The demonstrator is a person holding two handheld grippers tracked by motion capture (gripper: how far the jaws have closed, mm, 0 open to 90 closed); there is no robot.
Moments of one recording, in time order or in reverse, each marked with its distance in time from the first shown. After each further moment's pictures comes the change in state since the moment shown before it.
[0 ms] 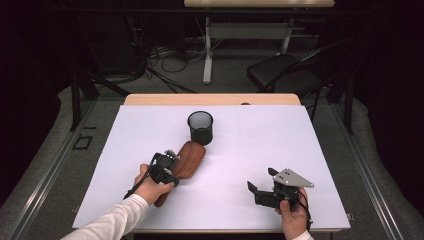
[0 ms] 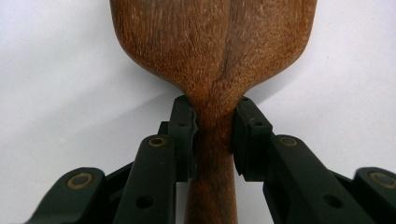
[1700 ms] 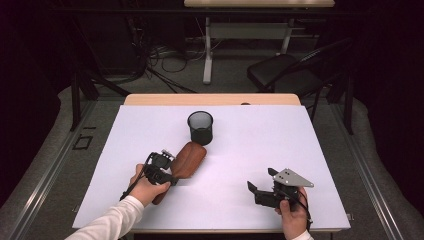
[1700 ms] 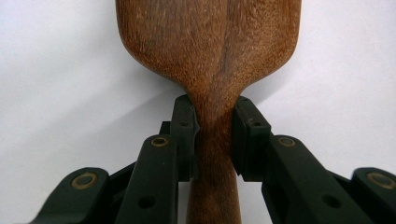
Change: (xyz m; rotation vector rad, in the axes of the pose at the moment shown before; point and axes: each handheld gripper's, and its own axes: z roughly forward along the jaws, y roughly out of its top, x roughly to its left) left arm 0.009 -0.007 -0.007 -0.070 -0.060 0.032; right arm 0.000 0.000 0.001 0.003 0.002 0.010
